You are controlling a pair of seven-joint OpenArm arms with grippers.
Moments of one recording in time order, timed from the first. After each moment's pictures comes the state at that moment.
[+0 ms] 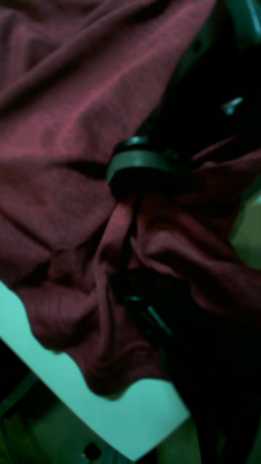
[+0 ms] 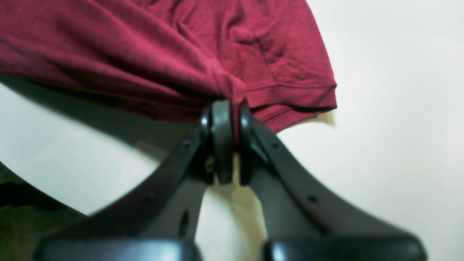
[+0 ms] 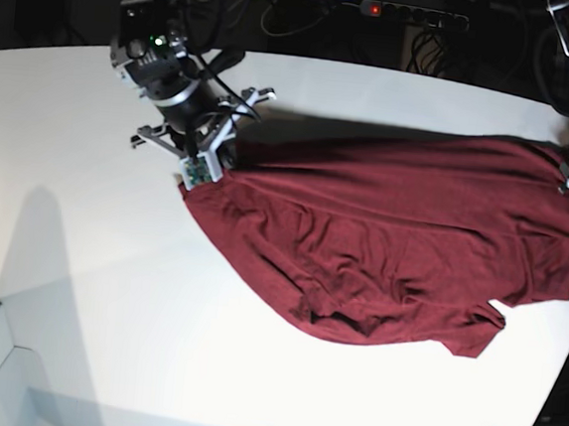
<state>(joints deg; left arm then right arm) 4.6 -25.6 -31.6 63.2 -29.0 -0.3 28.8 -19.6 -0.8 -6.2 115.5 -0.3 18.0 -45.8</state>
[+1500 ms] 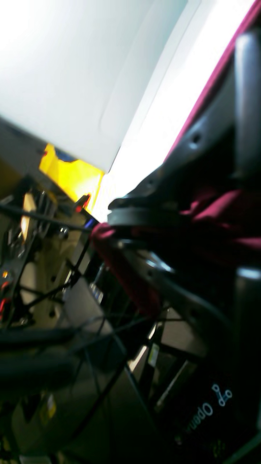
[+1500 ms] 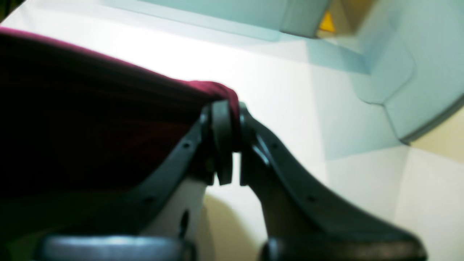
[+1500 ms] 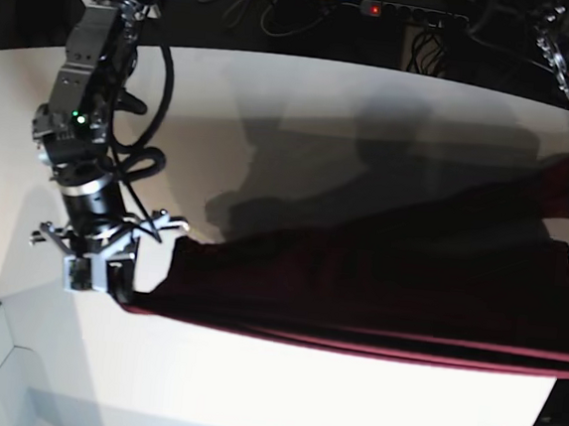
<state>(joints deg) -13.1 -27.6 -32.9 94.5 -30.1 -0.6 31.9 -0.9 -1.1 11.2 116.2 0.6 19.4 -37.0</state>
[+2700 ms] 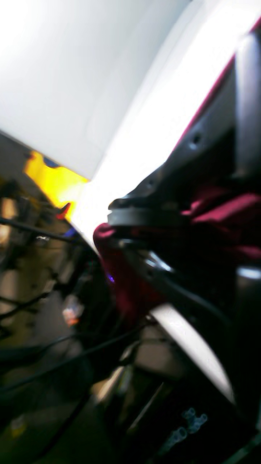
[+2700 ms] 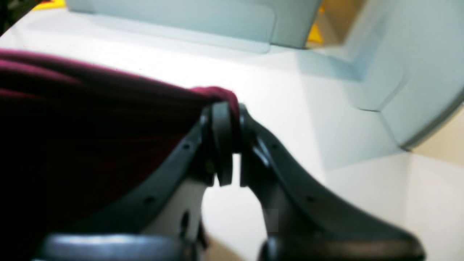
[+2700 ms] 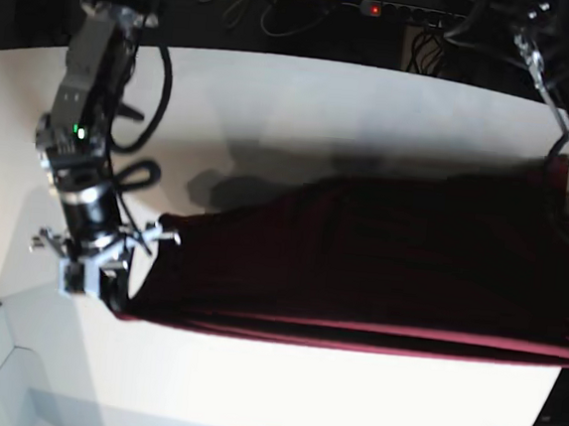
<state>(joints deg) -16.2 -22.5 -29.5 87.6 -29.3 -0.2 31.1 2.5 -0.9 12.7 106.5 0.2 19.4 -28.6</state>
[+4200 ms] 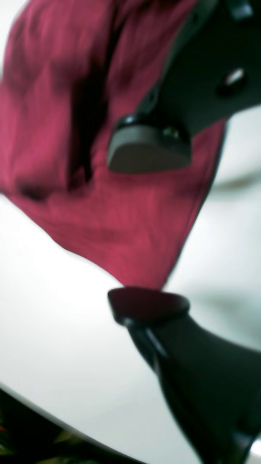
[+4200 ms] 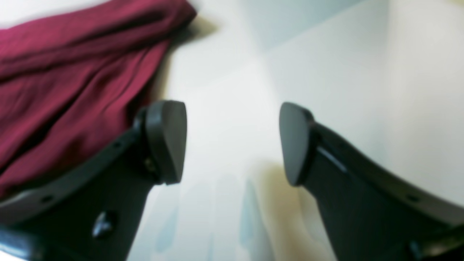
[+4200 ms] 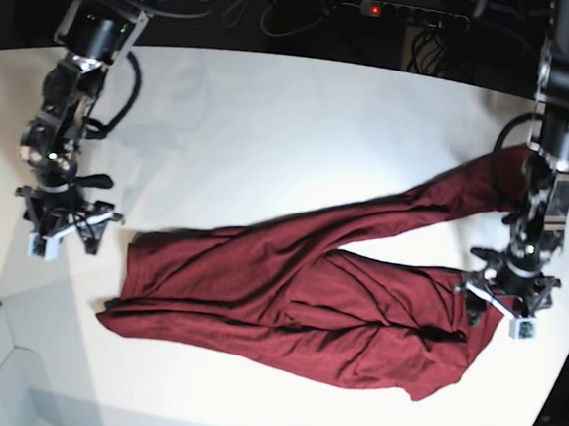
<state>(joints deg) -17.2 -29.2 12.9 59.3 -29.8 -0.8 7.1 7.2 2.8 26.2 77.5 -0.5 18.1 -23.4</state>
